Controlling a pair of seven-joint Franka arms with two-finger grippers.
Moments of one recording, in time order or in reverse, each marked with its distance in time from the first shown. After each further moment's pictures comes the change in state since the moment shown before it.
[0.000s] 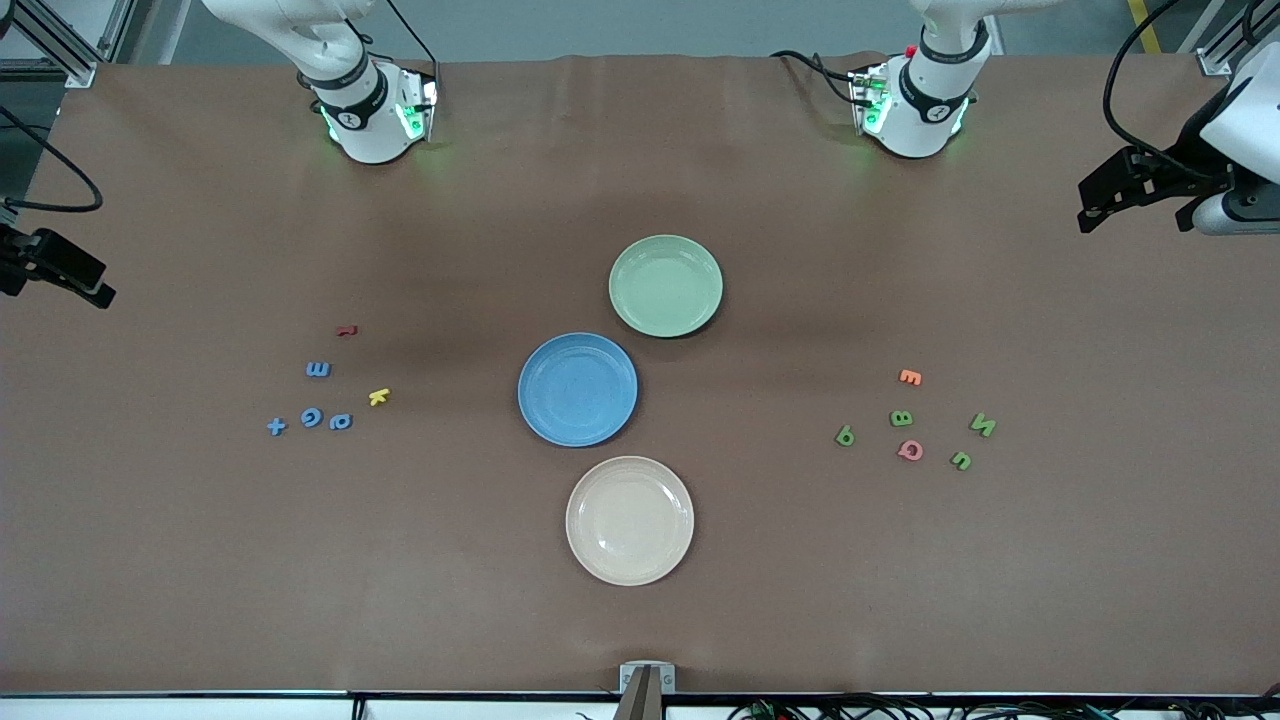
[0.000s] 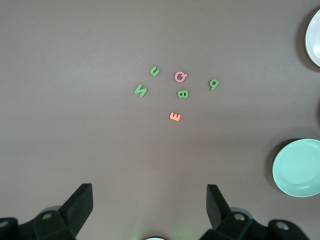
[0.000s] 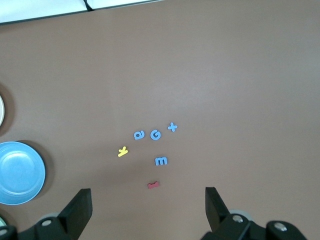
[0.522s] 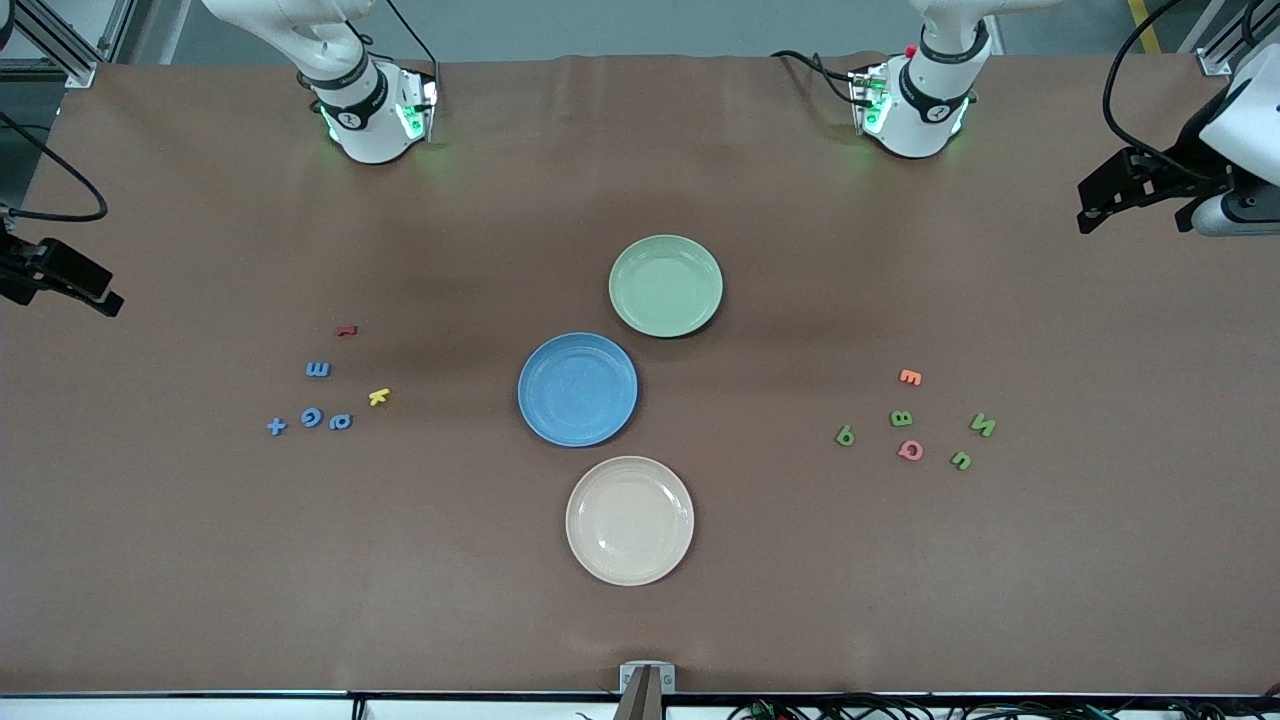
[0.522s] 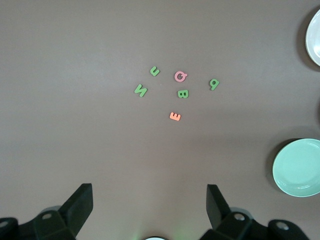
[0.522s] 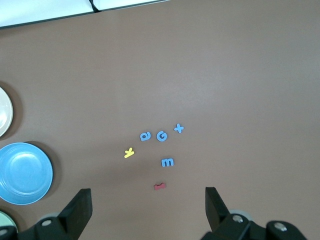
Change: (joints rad) left arm 0.000 0.008 0.000 0.000 0.000 0.000 0.000; right arm -0.001 0.016 -0.001 0.021 0.029 0.000 0.000
